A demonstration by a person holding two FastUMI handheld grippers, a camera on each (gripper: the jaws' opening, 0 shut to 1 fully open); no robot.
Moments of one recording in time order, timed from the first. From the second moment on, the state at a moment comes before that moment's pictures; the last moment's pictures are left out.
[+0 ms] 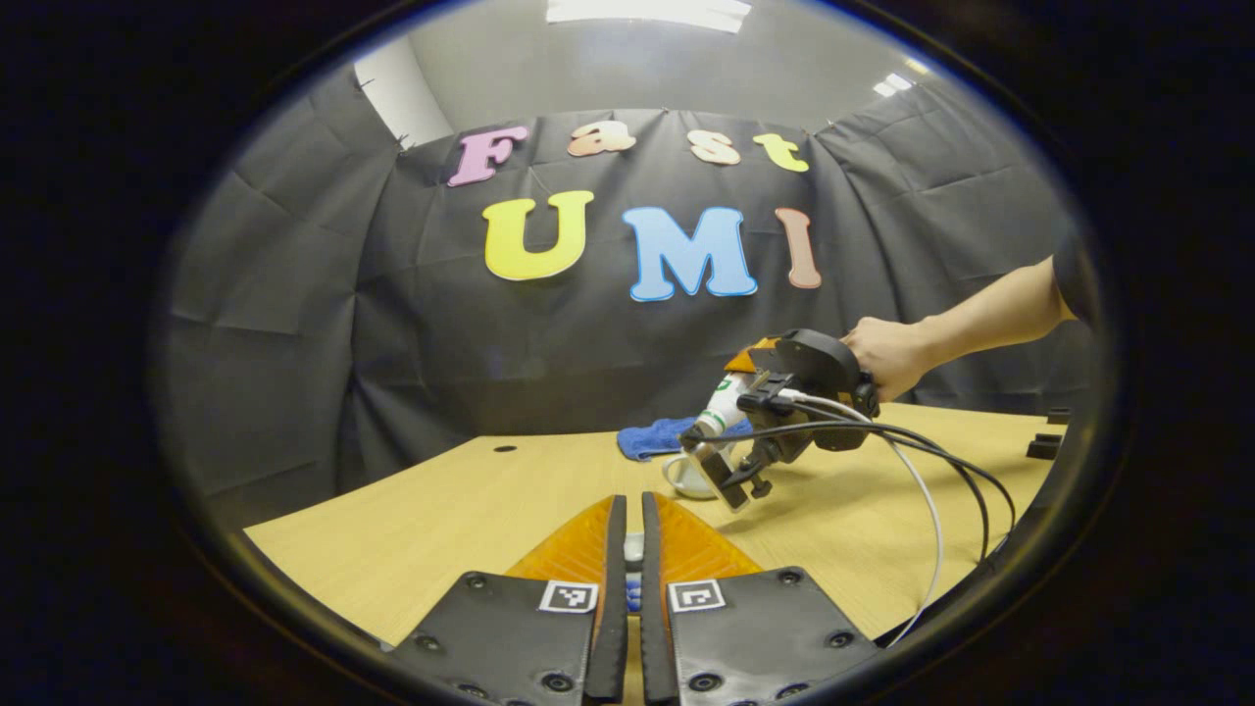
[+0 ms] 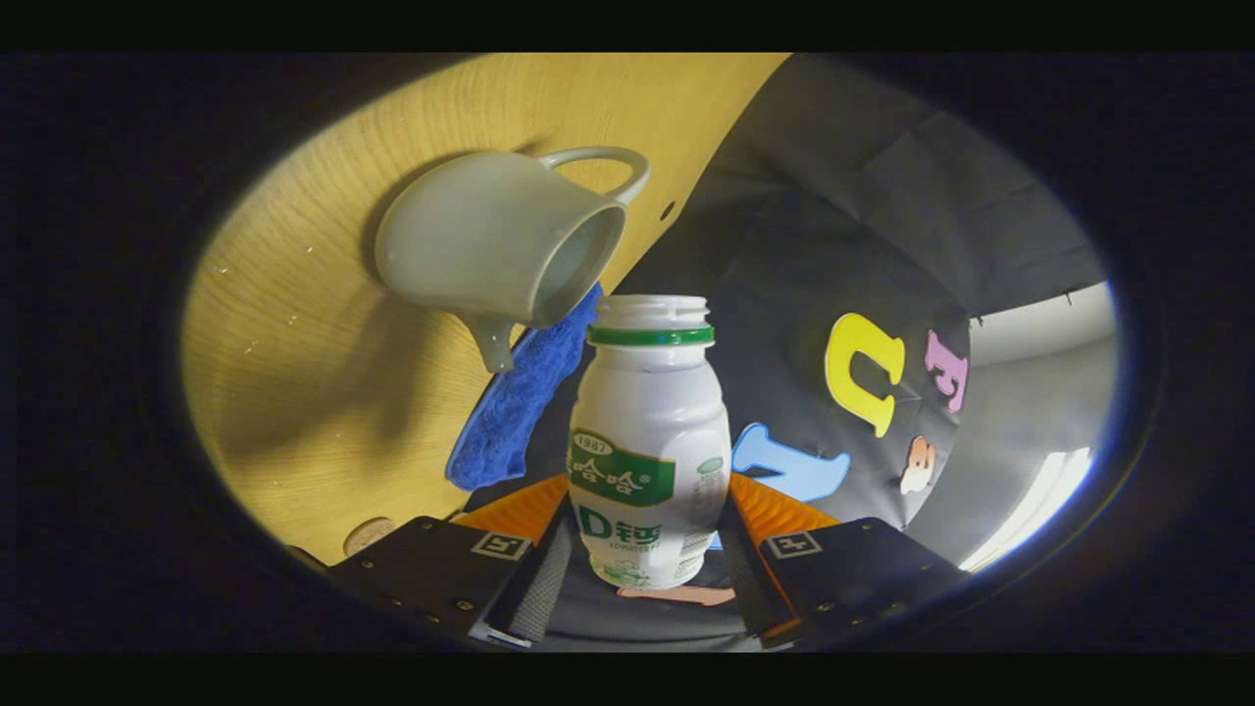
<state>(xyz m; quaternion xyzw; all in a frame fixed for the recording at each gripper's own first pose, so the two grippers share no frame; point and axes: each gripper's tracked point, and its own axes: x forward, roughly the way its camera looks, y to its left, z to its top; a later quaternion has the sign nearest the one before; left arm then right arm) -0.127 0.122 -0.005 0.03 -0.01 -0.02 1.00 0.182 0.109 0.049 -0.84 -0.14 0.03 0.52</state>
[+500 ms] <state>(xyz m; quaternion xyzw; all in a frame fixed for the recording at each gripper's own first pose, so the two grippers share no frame) -0.120 0.117 0.004 0.03 -0.01 -0.02 1.00 0.184 0.096 0.029 -0.72 -0.08 0.07 0.68</state>
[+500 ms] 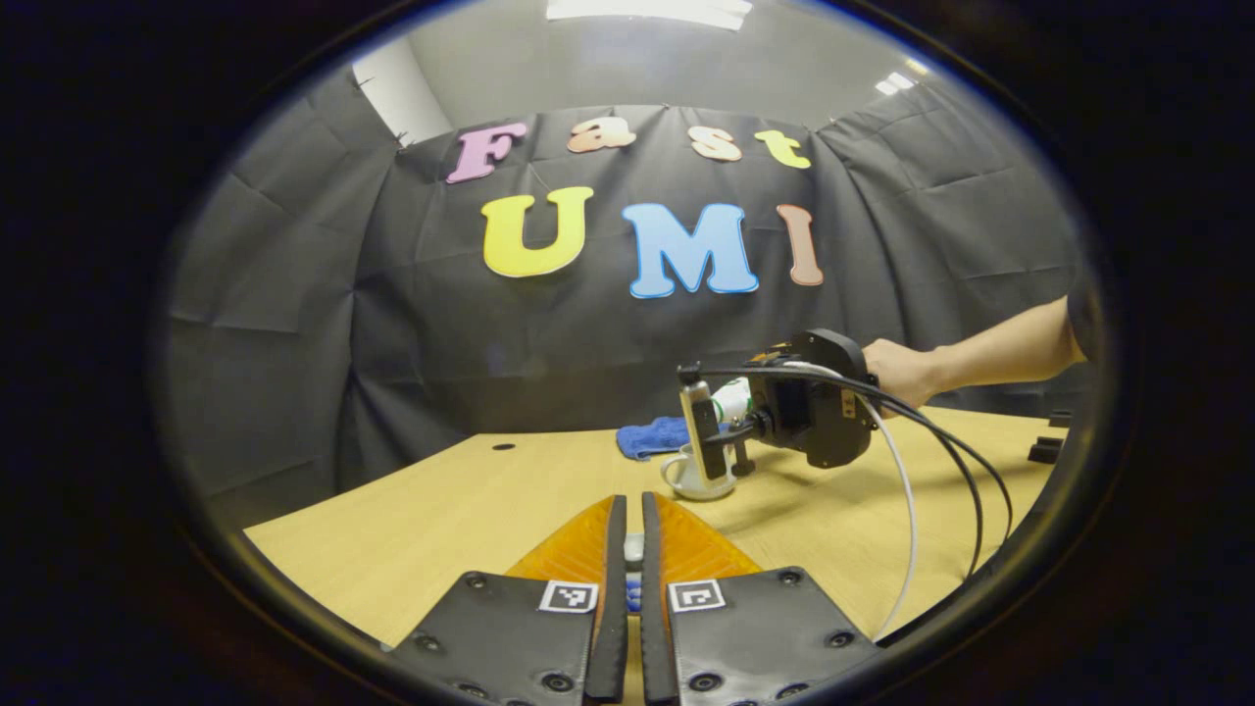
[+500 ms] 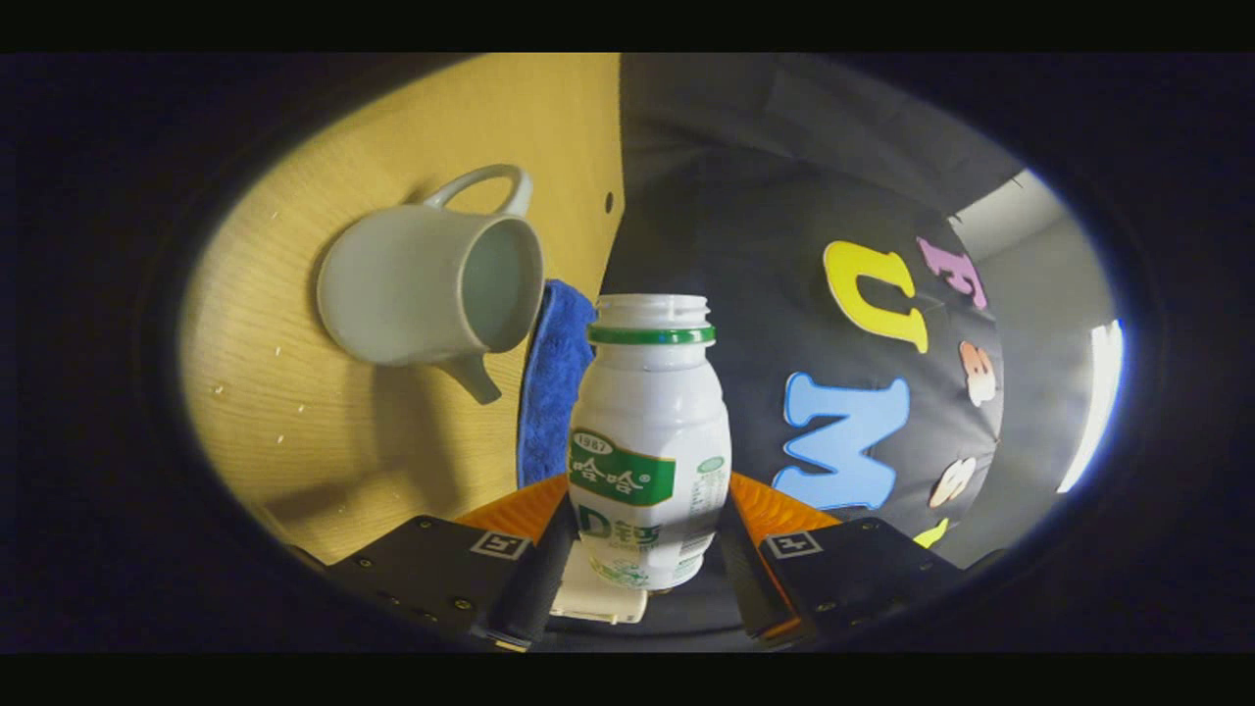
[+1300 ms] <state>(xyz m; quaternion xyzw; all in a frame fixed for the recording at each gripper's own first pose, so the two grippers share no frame) 0.001 0.073 0.089 -0.04 -0.07 -0.08 0.99 0.139 0.030 0.021 -0.21 0.08 0.17 0.96</state>
